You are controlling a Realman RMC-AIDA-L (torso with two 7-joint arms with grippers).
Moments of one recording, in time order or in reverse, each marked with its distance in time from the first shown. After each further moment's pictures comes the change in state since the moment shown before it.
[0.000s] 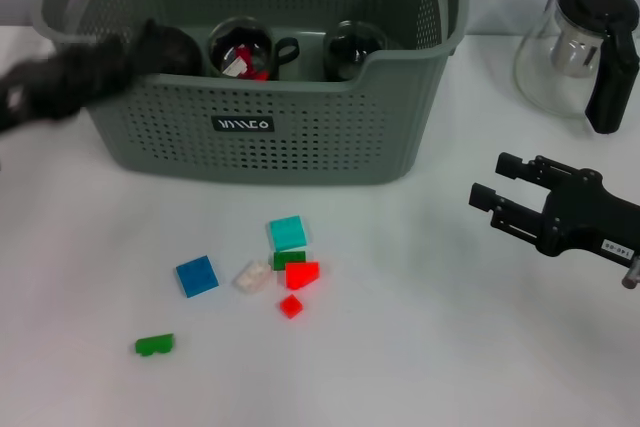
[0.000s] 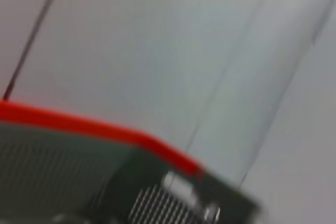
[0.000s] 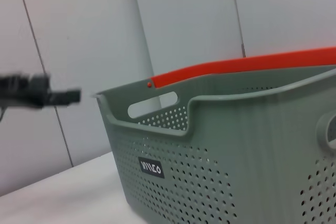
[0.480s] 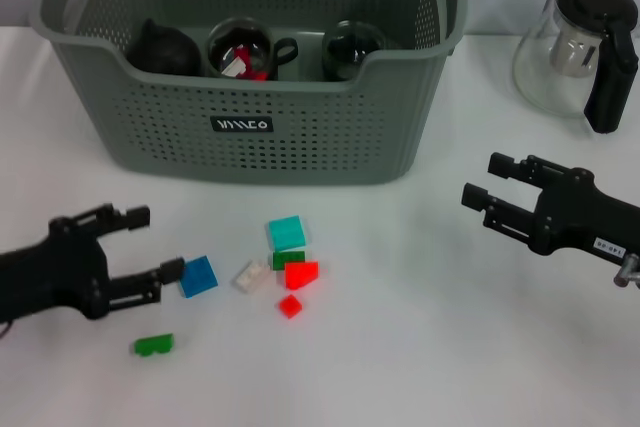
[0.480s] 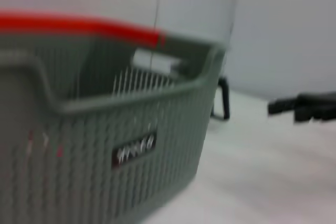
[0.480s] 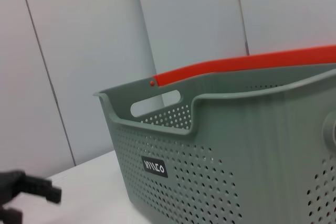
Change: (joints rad) left arm 0.060 -0.032 -0.010 -0.126 0.255 -0.035 0.455; right arm 0.010 0.004 -0.006 0.006 -0.002 0.008 0.001
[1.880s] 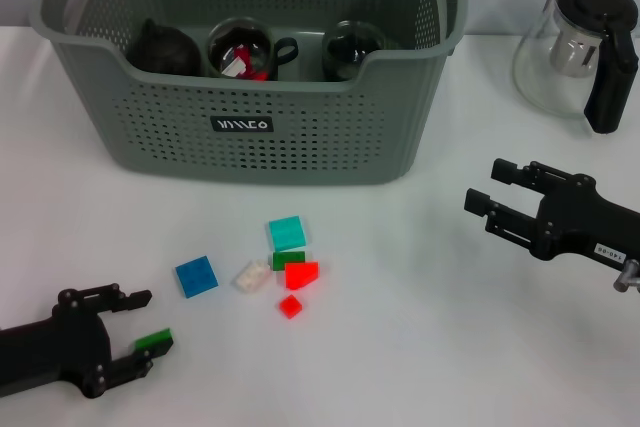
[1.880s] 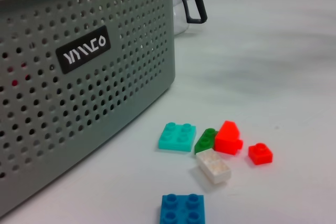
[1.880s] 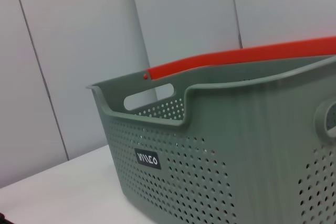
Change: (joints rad) left arm 0.039 -0.026 -0.034 -0.071 0.179 -0.140 0.370; right arm -0.009 0.001 -0.002 0.005 0.000 0.019 -0.009
